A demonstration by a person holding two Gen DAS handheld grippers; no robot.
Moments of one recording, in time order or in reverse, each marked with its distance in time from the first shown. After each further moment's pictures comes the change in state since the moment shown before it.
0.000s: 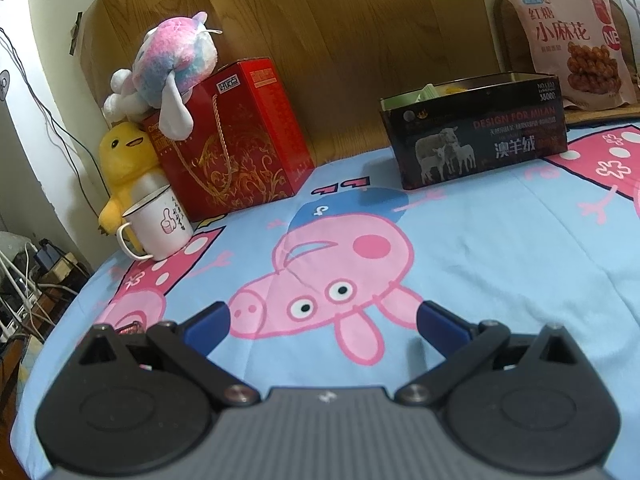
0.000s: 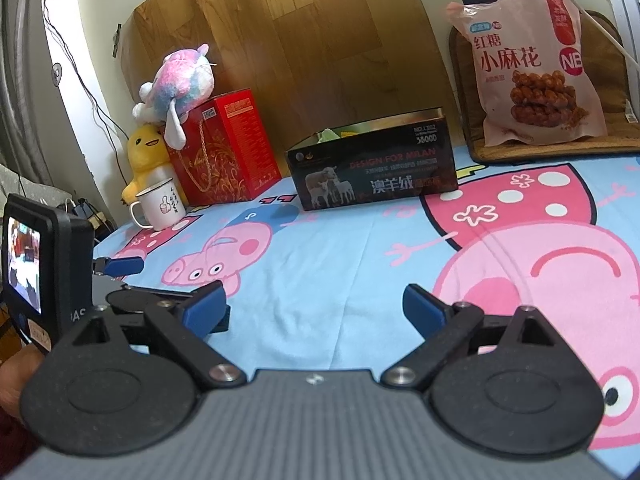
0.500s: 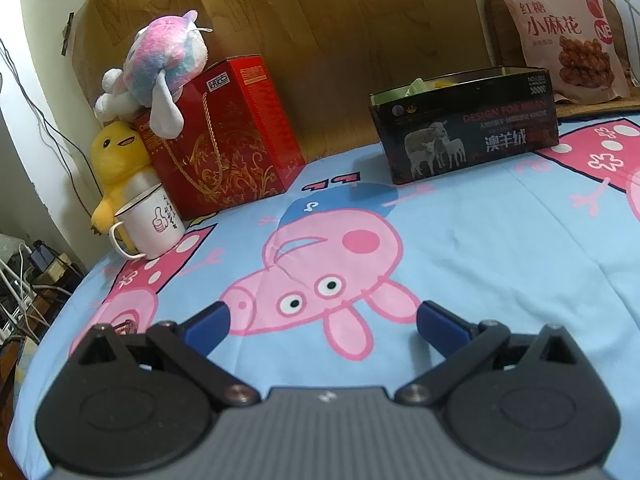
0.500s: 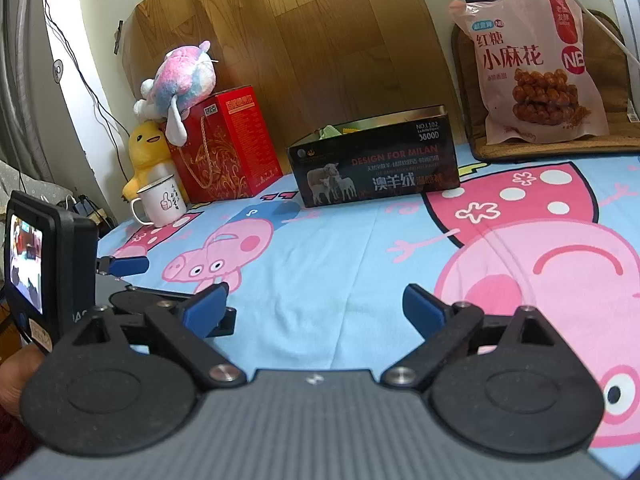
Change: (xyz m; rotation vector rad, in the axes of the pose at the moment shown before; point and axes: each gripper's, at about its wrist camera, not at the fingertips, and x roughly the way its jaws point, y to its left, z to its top) left arm 0.000 -0.003 -0.001 0.014 0.008 -0.018; right arm 0.001 0.001 -0.001 -0.003 0.004 0.001
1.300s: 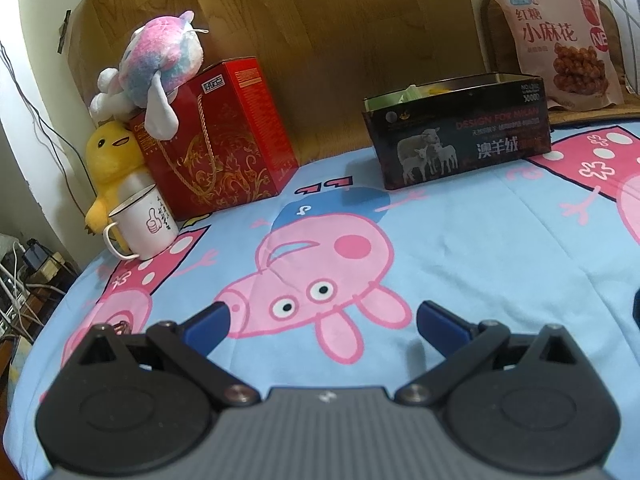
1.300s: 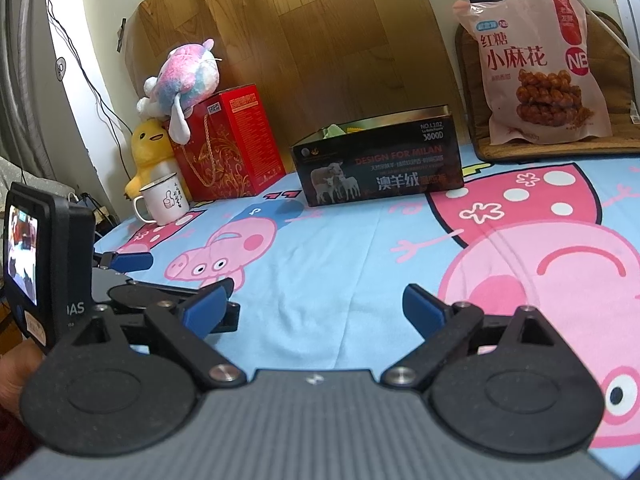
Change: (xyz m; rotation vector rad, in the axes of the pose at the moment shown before) left arm -0.004 0.000 0.003 -0.010 0.000 -0.026; right arm 0.000 0.002 0.000 -0.007 0.004 0.005
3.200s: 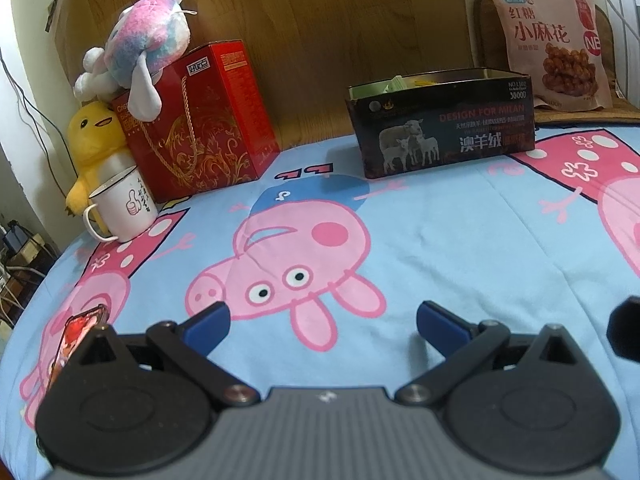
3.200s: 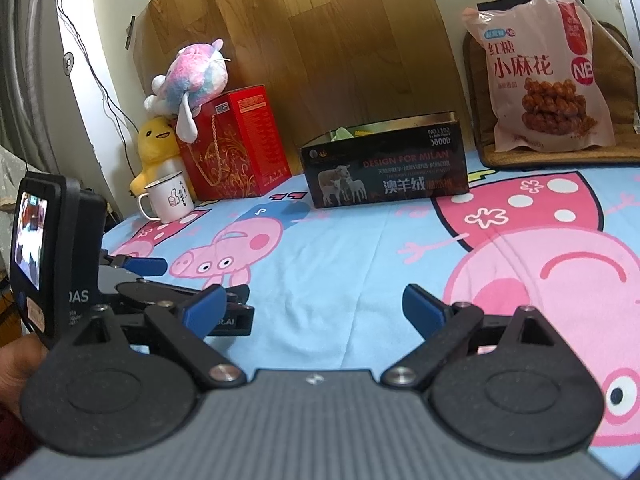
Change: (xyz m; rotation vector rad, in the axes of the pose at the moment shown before) left arm -0.001 -0.001 0.002 -0.035 0.049 -0.069; right arm -0.003 0.007 -0.001 -0.030 -0.009 0.004
